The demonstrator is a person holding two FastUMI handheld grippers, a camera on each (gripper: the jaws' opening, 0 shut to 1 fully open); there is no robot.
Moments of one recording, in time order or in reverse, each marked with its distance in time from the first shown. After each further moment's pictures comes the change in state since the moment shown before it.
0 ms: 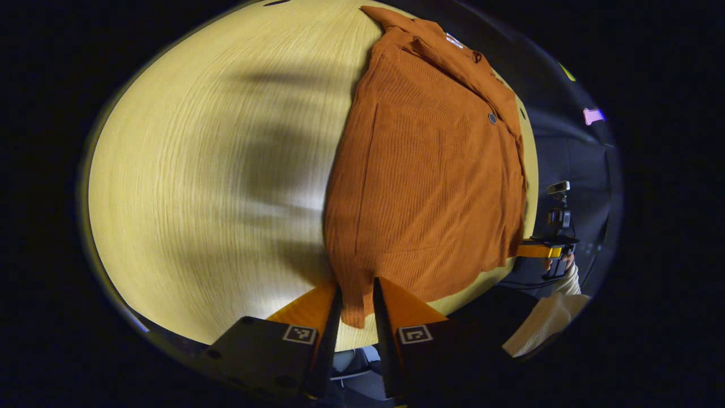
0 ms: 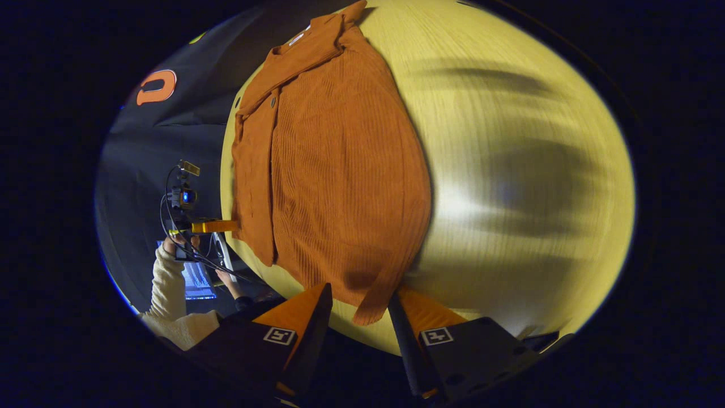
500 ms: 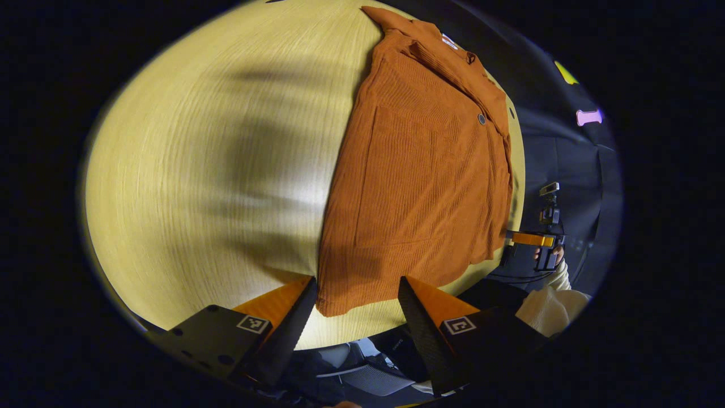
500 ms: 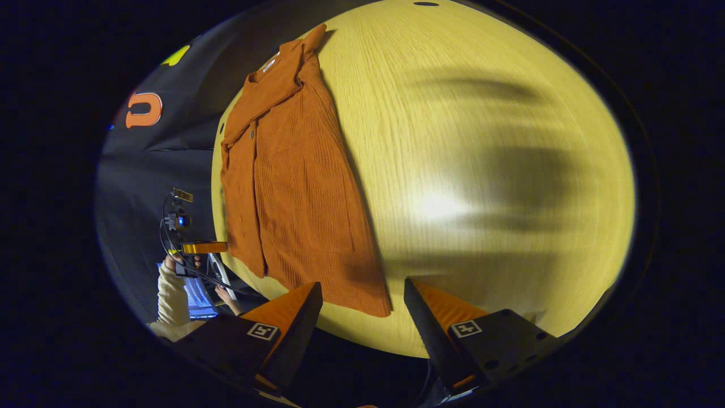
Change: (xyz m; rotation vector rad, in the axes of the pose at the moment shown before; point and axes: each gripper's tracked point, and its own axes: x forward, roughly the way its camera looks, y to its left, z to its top) left arm -0.026 0.011 -0.022 0.001 0.038 -0.090; right arm -0.039 -0.031 0.007 0.112 -0.083 -0.002
